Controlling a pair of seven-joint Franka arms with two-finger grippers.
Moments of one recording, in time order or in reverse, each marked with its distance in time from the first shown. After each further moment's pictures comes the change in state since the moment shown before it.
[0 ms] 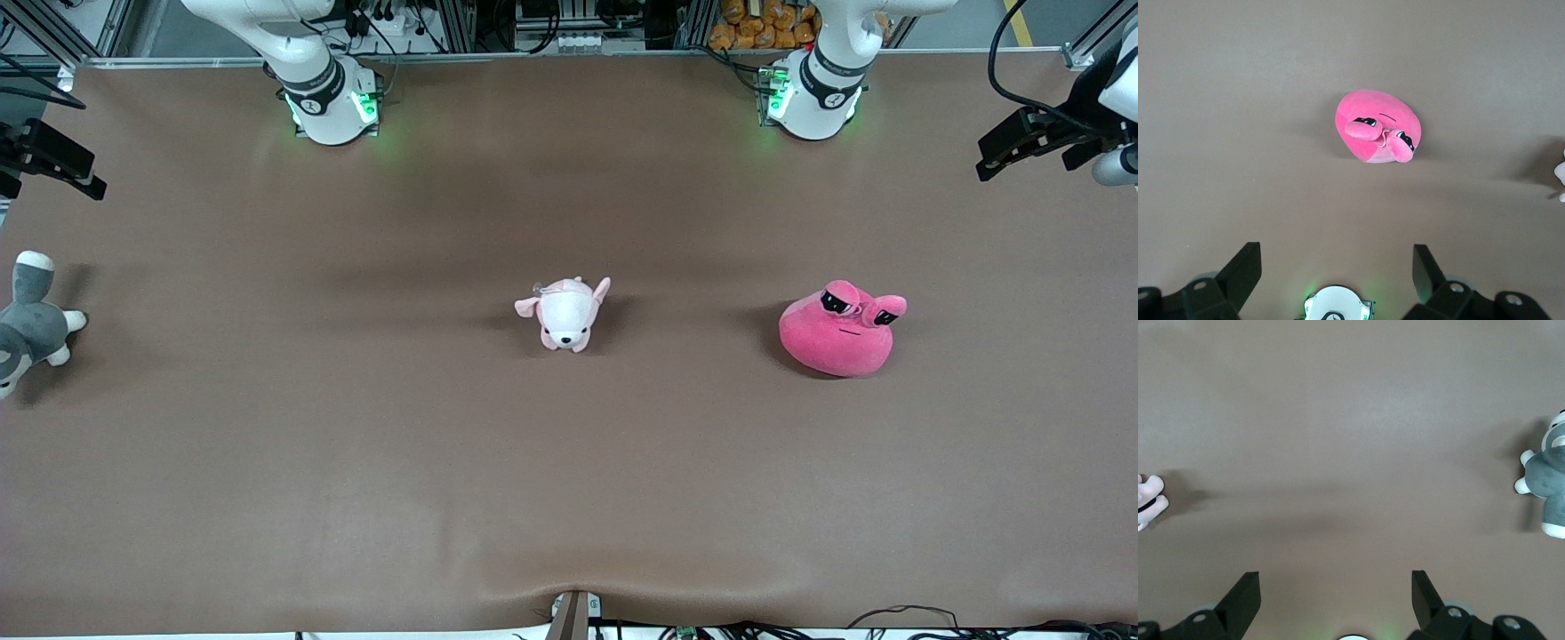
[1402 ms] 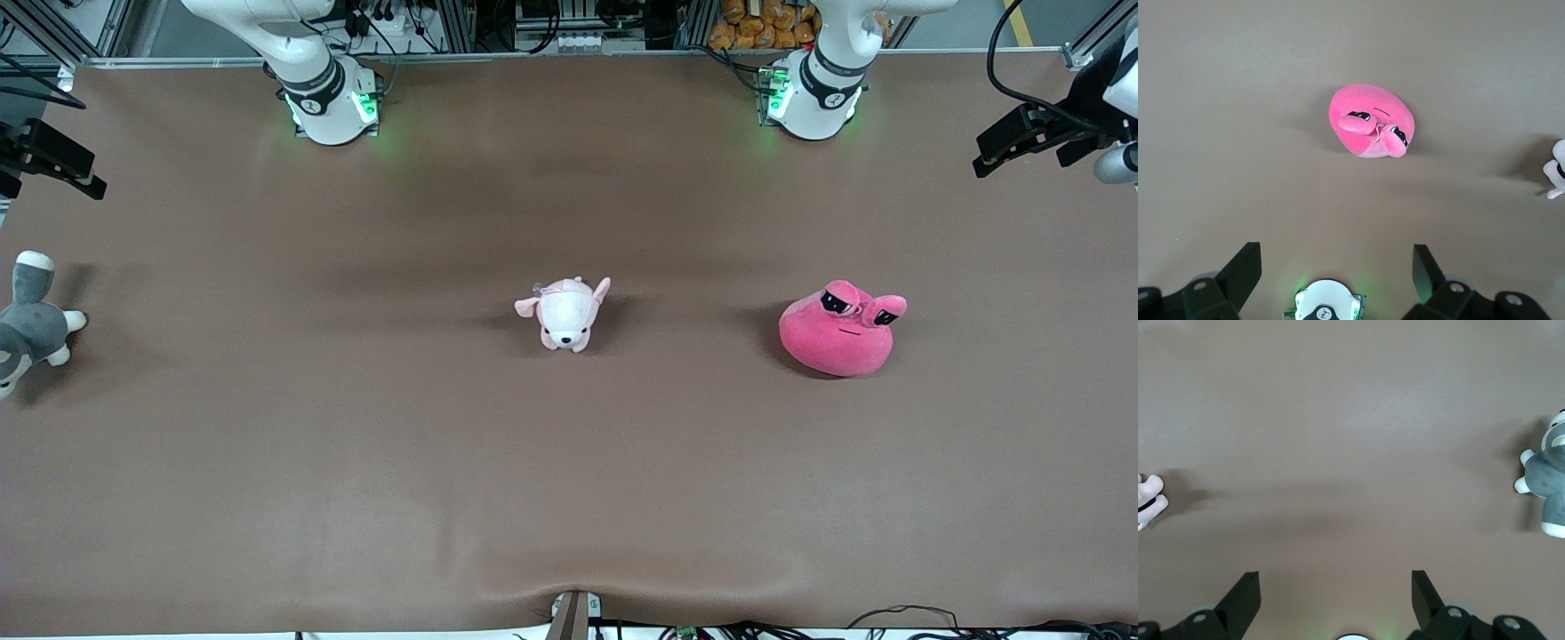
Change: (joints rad) left arm 0.007 0.000 0.001 0.004 -0.029 -0.019 -0.024; right arm 0.000 0.000 0.000 0.000 -0.001 -0.002 0.000
